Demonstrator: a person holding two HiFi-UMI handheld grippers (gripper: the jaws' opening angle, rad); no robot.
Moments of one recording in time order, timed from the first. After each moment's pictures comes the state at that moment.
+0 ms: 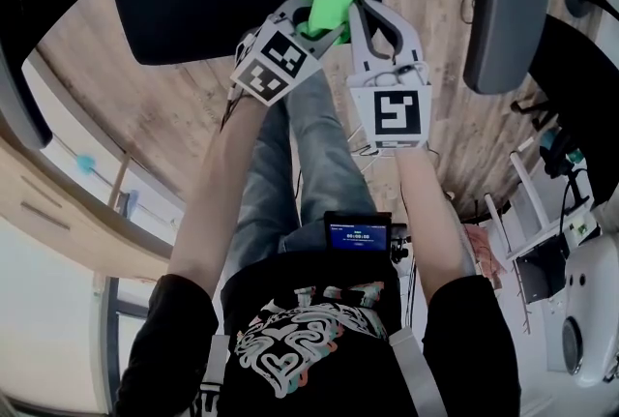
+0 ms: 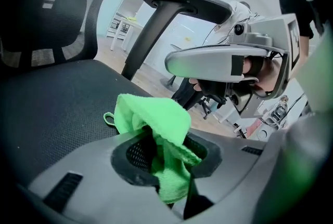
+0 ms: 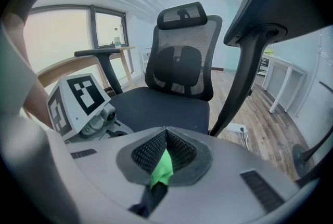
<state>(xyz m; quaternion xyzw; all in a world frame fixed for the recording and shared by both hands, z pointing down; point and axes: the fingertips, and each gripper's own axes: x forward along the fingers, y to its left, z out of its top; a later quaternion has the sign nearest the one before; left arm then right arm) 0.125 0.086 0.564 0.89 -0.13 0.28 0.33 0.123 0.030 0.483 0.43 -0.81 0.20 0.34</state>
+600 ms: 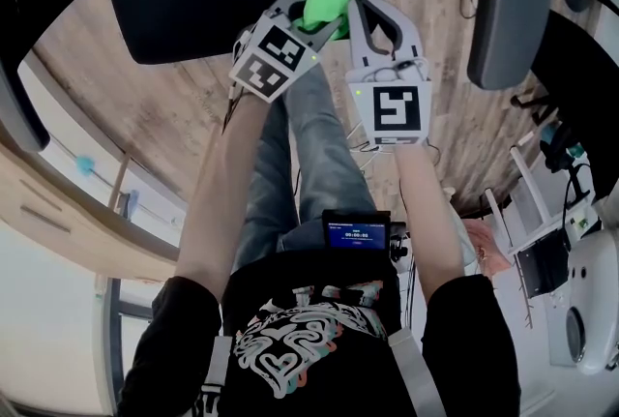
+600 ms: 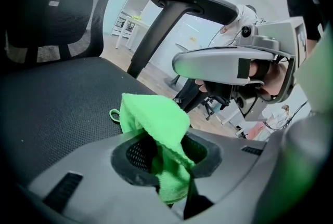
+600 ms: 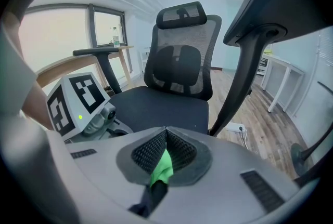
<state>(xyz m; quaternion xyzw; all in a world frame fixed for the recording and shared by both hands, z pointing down) 0.124 0.082 0.570 0.88 -0.15 0.28 0.35 0.128 0.029 0.486 0.44 -0.81 0.20 0.34</state>
